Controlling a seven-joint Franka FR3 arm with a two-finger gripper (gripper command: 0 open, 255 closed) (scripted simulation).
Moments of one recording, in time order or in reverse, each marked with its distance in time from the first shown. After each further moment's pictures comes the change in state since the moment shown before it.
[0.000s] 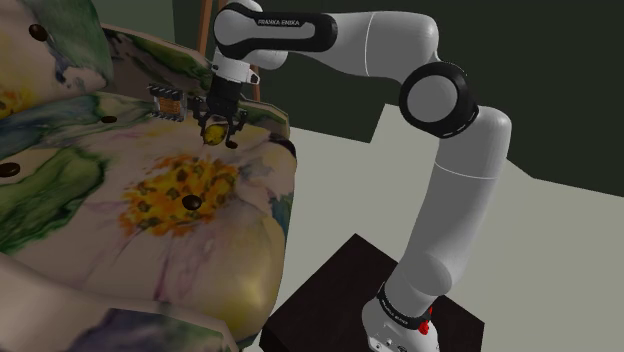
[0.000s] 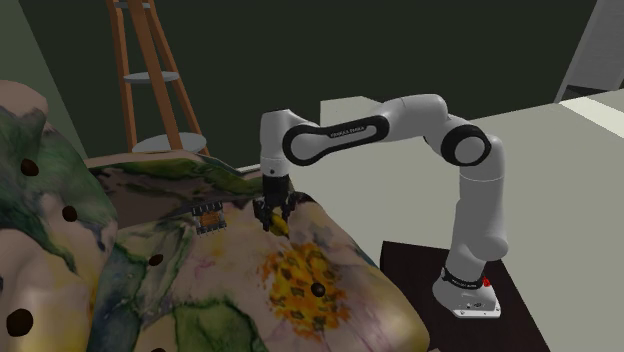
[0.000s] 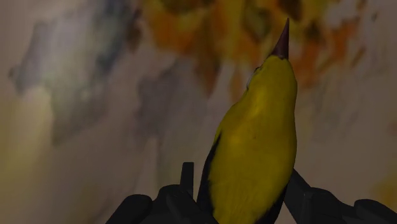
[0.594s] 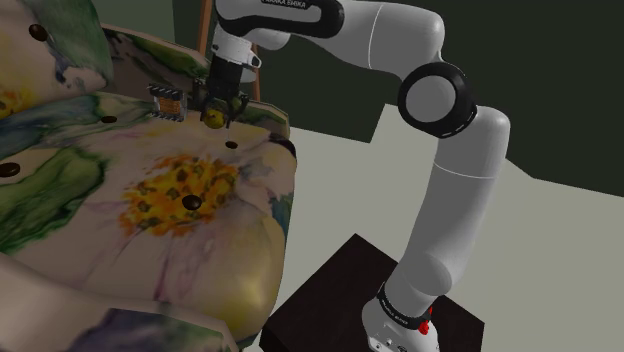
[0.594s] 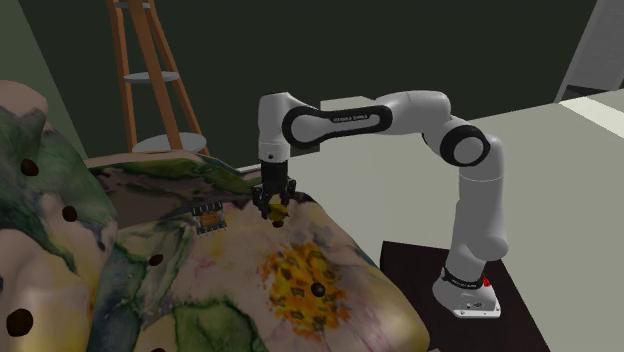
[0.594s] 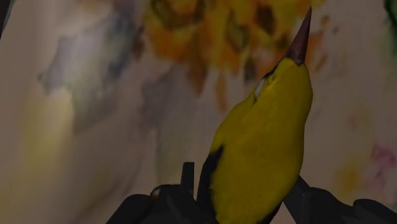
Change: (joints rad) arm 0.002 0.007 0.001 0.123 -0.006 -0.113 0.023
